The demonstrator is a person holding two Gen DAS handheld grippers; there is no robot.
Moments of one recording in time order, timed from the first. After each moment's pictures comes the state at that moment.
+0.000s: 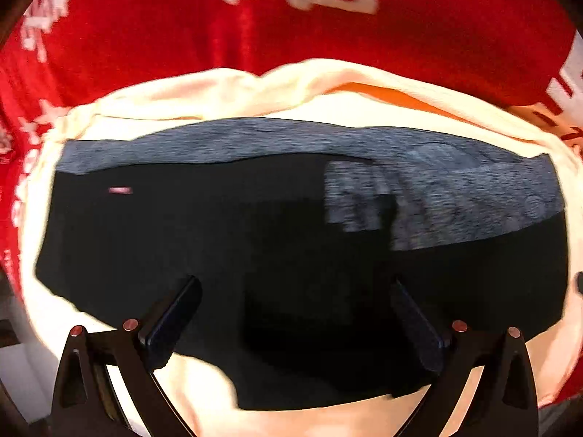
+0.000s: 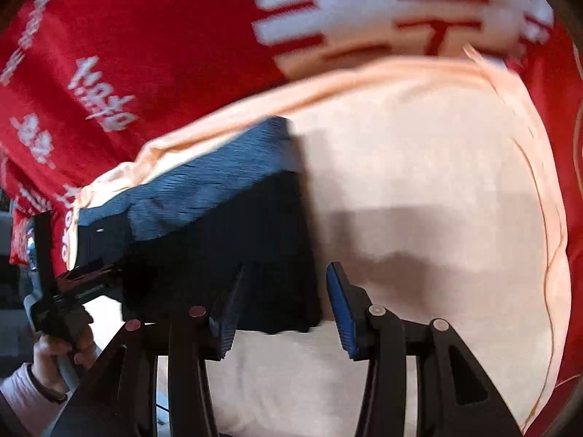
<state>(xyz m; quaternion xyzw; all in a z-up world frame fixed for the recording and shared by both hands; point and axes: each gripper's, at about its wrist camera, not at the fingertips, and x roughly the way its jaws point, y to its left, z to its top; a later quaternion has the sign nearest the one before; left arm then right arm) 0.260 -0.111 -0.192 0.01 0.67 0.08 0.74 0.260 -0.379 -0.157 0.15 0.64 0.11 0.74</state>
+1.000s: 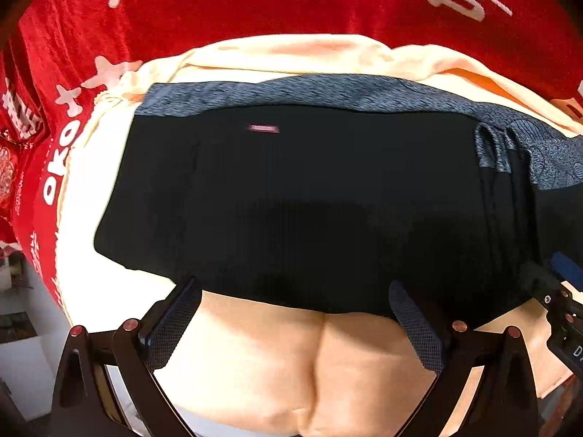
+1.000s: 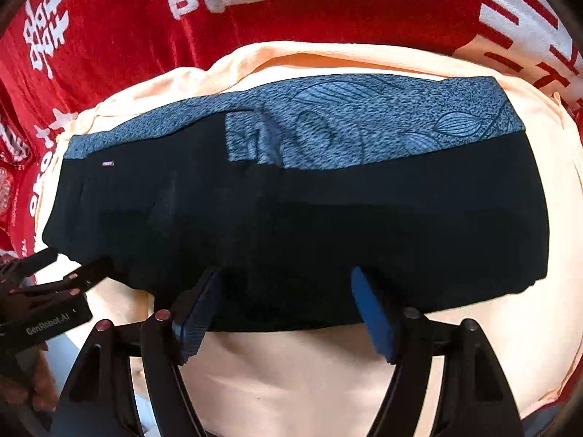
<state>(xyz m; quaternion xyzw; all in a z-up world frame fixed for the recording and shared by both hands) 0.218 0.017 -0.177 0.02 0.68 0.09 0.72 0.228 -0.168 -0.186 0.04 0.66 0.09 0.74</state>
